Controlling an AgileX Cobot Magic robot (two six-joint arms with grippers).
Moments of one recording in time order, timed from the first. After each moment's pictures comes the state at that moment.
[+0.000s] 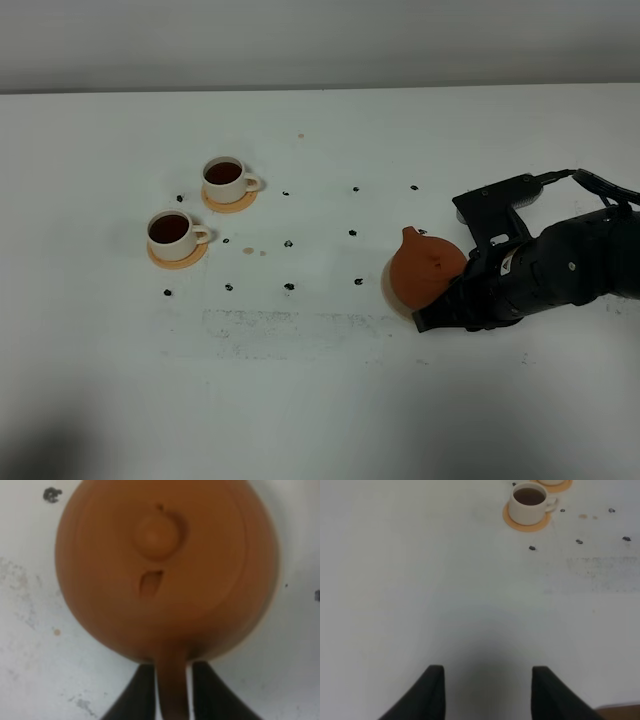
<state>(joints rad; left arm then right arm) -0.02 0.00 -0.46 -0.09 1.07 0.09 0.55 1.72 -0.79 0.17 0.32 -0.05</state>
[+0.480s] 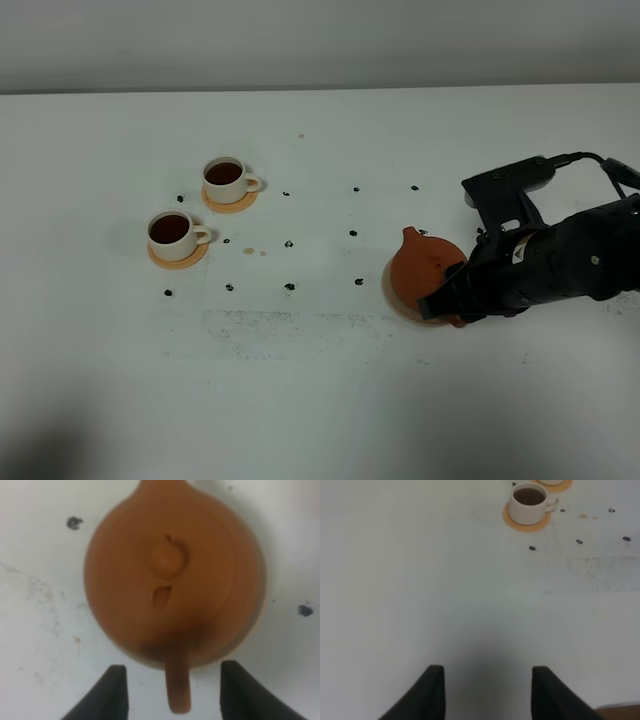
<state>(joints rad) -0.02 0.00 -0.46 -0.09 1.07 0.09 0.55 1.62 -0.79 0.16 0.35 -0.05</state>
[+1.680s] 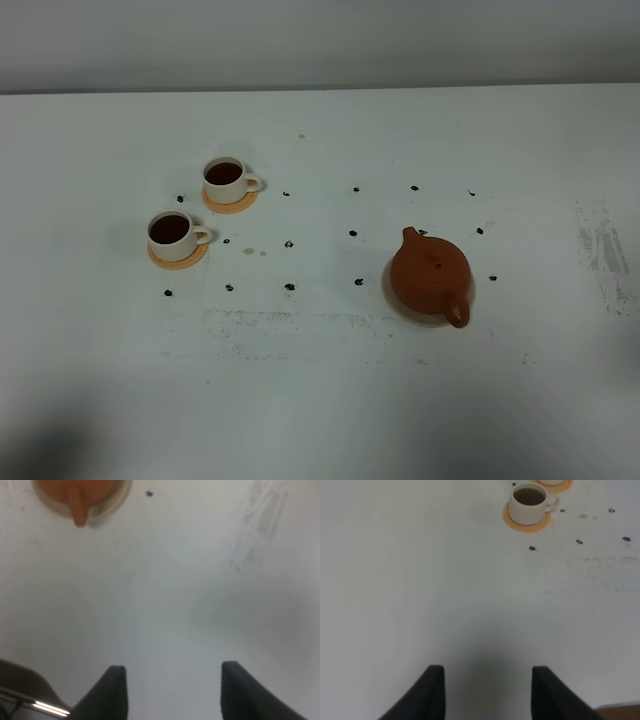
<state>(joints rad) -0.02 0.00 -0.46 -0.09 1.07 0.09 0.41 0.77 -0.79 -0.05 1.15 -0.06</state>
